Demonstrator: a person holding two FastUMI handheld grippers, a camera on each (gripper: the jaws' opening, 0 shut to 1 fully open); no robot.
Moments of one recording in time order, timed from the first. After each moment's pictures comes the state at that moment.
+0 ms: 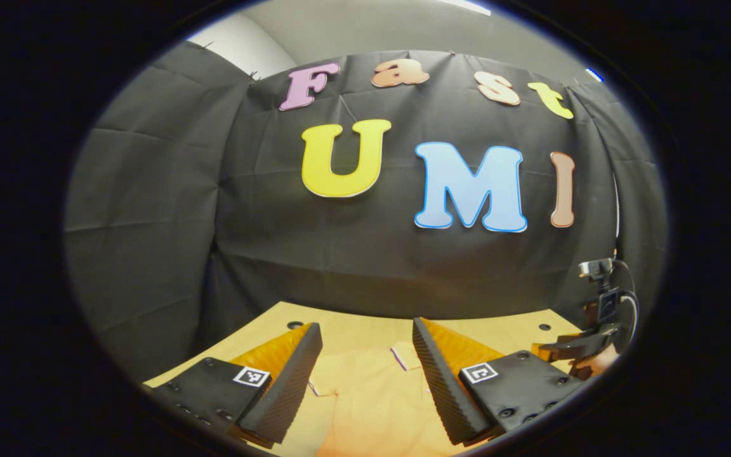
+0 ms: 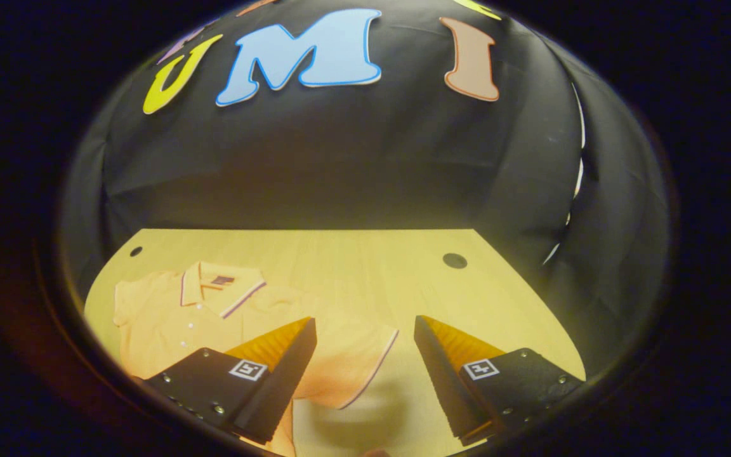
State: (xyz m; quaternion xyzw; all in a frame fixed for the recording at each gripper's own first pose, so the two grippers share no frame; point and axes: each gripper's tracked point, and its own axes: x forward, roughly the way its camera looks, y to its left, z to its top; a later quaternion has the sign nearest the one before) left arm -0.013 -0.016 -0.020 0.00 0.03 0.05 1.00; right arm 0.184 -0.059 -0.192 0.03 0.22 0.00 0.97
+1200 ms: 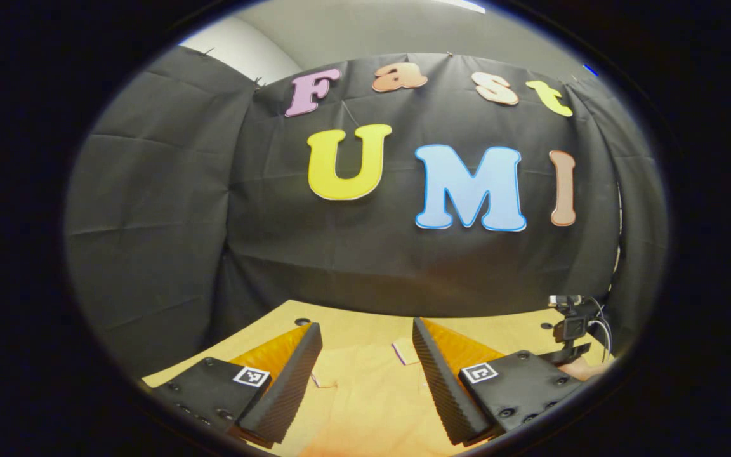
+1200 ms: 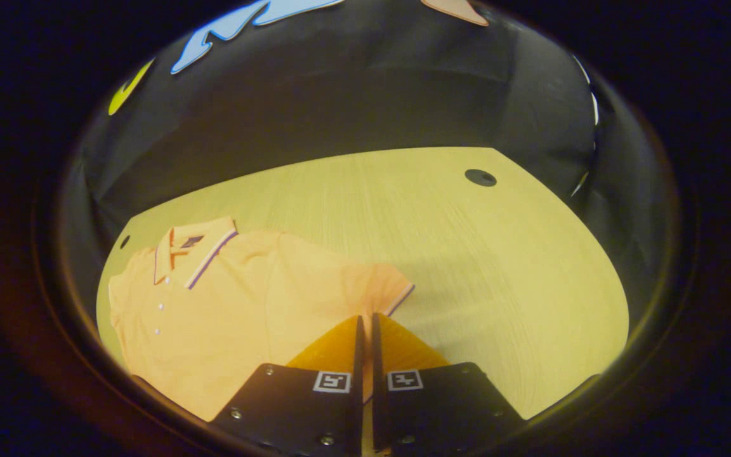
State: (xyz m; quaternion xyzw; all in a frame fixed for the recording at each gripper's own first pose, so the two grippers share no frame) left arm -0.043 -0.036 -0.022 0.00 0.02 0.07 1.00; right arm 0.206 -0.050 -0.271 0.10 0.34 0.03 0.93
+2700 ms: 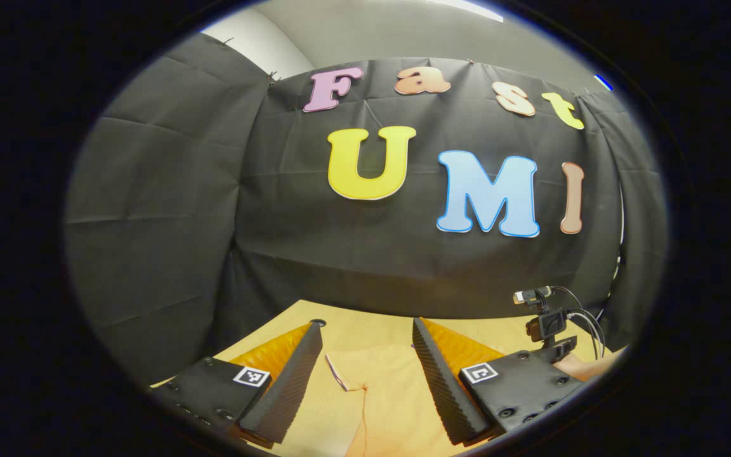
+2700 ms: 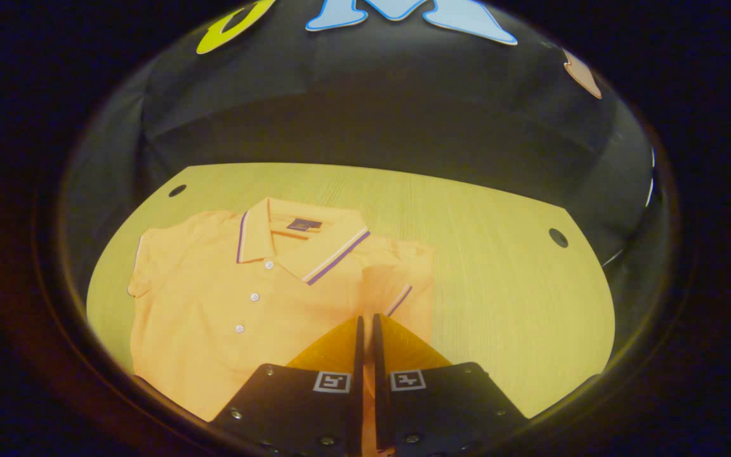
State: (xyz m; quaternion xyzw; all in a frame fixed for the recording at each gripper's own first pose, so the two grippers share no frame) left arm -0.048 0.055 -0.024 -0.02 0.02 0.06 1.00; right arm 0.195 0.085 -0.223 -0.03 0.32 0.12 0.94
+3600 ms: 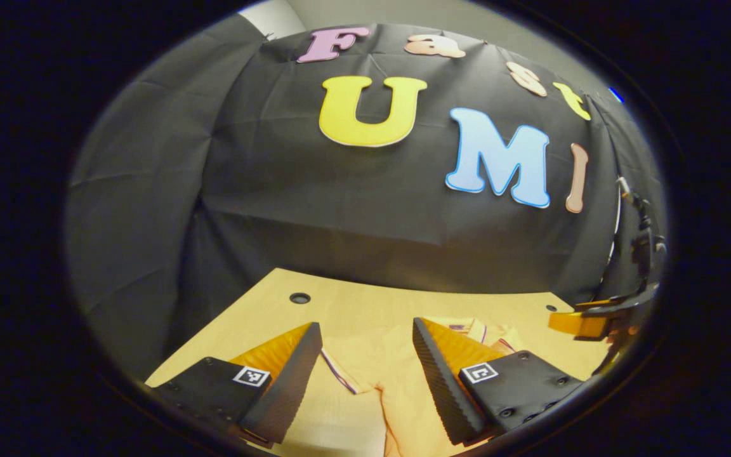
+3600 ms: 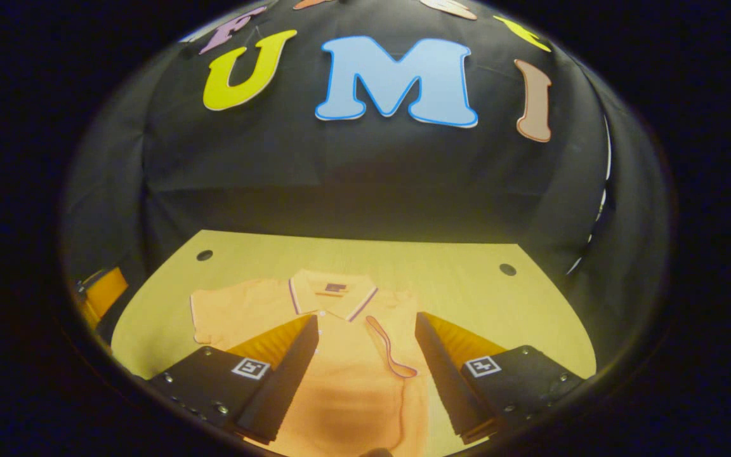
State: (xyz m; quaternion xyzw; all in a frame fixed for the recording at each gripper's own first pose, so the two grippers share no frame) left arm 0.071 0.121 -0.128 -0.06 0.11 0.00 0.99; right arm 0.089 0.111 -0.065 0.01 0.18 0.05 0.98
